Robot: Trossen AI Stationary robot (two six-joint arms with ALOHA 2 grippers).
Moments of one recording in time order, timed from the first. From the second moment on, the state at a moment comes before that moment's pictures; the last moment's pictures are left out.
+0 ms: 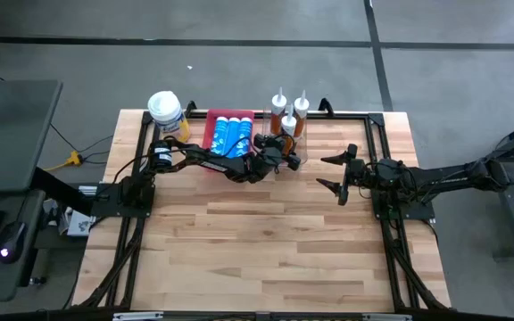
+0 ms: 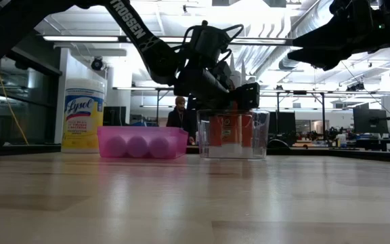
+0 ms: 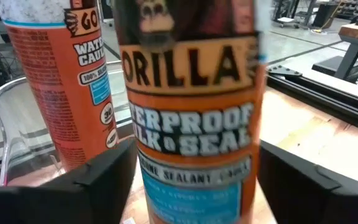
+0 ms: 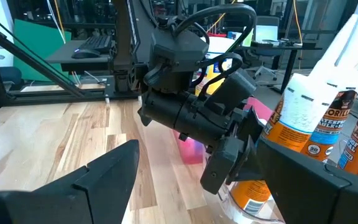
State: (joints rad) left arm 0.14 2.19 1.38 0.57 -0.77 -0.27; right arm 0.02 0.55 0.23 0.25 0.28 0.00
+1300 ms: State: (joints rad) left arm 0.08 2.19 1.39 0.65 -0.82 -0.05; right arm 0.02 0.55 0.23 0.25 0.28 0.00
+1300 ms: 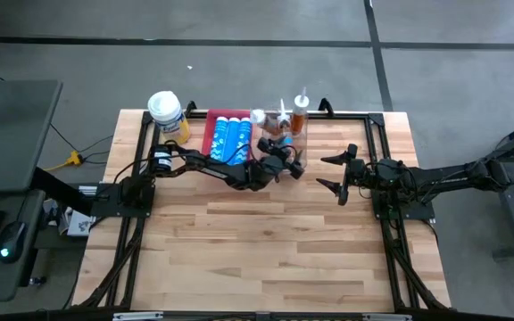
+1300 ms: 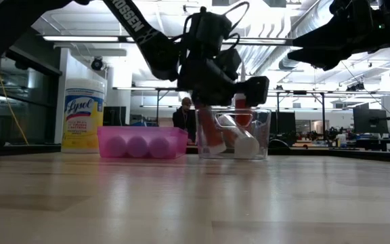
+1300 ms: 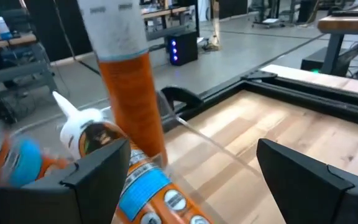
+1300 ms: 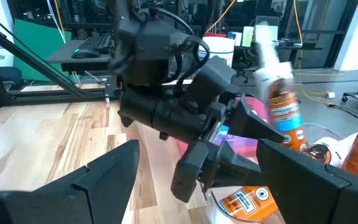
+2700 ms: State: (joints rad) left arm 0.07 1.88 1.58 0.11 -0.33 0.18; right arm 0.02 0.55 0.23 0.25 0.28 0.00
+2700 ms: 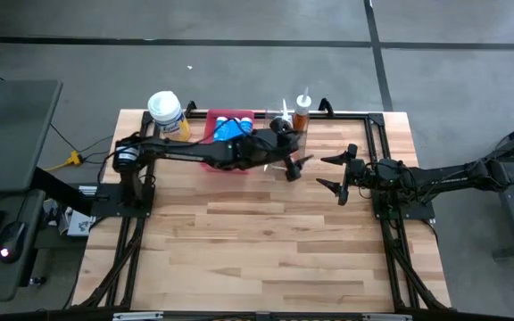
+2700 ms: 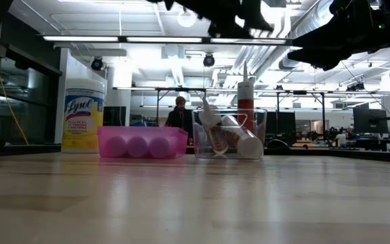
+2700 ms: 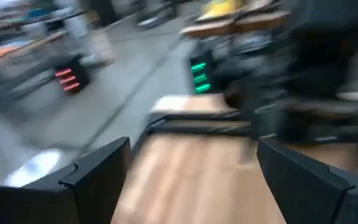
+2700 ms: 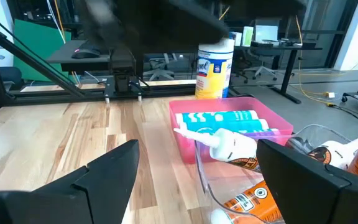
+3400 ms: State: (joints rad) left arm 0.07 1.50 1.12 0.18 0.23 0.09; right arm 0.02 0.55 0.23 0.25 0.28 0.00
